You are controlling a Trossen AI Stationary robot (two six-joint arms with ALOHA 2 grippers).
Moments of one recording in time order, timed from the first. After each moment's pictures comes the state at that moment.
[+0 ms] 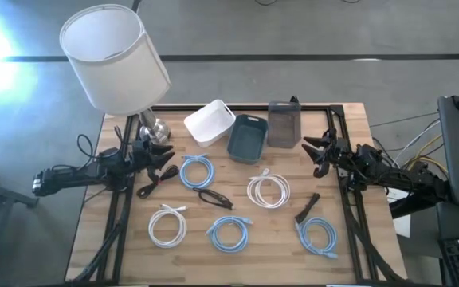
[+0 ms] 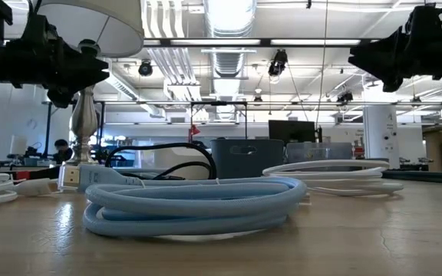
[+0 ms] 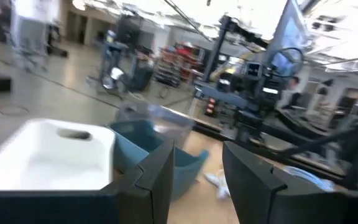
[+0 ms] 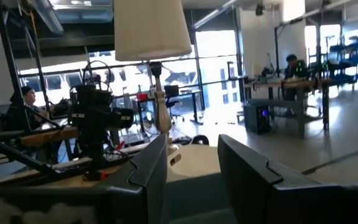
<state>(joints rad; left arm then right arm) 0.13 0.08 0.01 0.12 -0.21 -0.26 -0.23 0.08 0.01 0.31 0.14 0.11</state>
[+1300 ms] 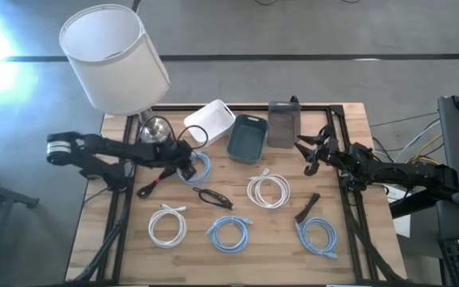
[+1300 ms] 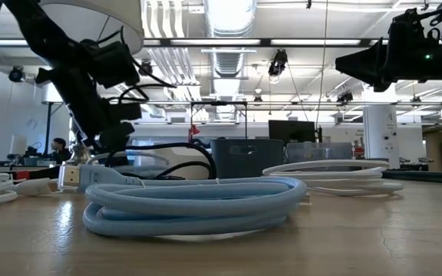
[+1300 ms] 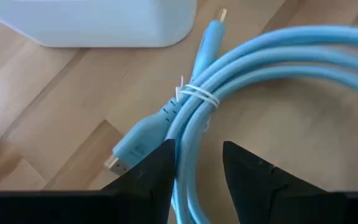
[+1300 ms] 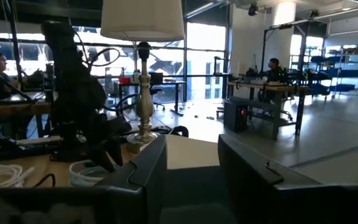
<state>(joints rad) 0.24 1.32 0.49 -0.16 -0.29 -0.35 -0.23 0.42 0.01 0.58 0.19 -0.01</state>
